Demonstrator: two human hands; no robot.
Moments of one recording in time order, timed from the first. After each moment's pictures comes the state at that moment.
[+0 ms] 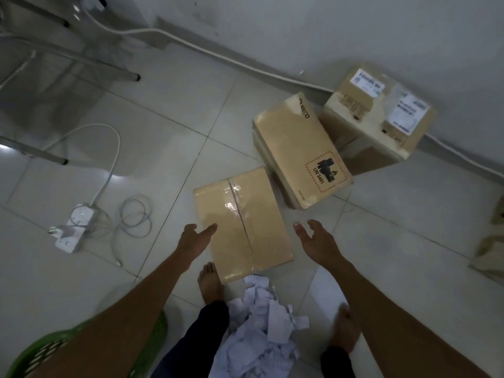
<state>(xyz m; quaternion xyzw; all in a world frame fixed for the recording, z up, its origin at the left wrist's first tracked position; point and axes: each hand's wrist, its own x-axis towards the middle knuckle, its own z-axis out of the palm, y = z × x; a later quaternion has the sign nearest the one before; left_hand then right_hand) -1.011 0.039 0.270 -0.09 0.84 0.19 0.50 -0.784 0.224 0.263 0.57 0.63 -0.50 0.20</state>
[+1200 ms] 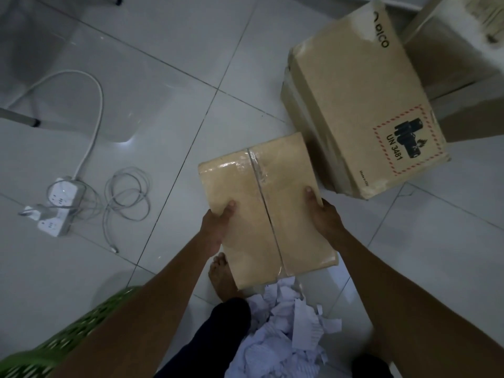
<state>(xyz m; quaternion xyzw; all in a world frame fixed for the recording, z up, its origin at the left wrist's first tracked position) -1.018 0.032 0.112 -0.22 0.75 0.35 0.52 -0.847 0.202 0.089 0.62 0.51 -0.57 0.17</state>
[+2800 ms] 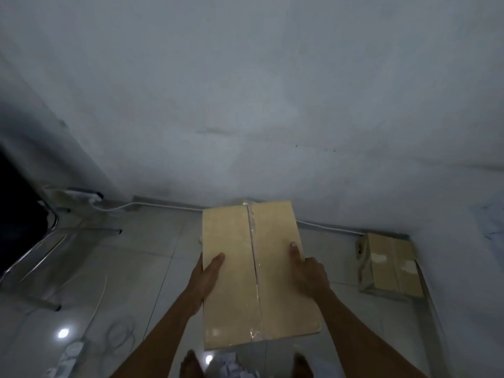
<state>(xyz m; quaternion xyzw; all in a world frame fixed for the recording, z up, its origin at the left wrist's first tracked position) -0.883 0.130 0.682 0.11 0.72 0.43 0.54 -0.661 0.248 0.693 0.72 0.58 -0.38 -0.01</state>
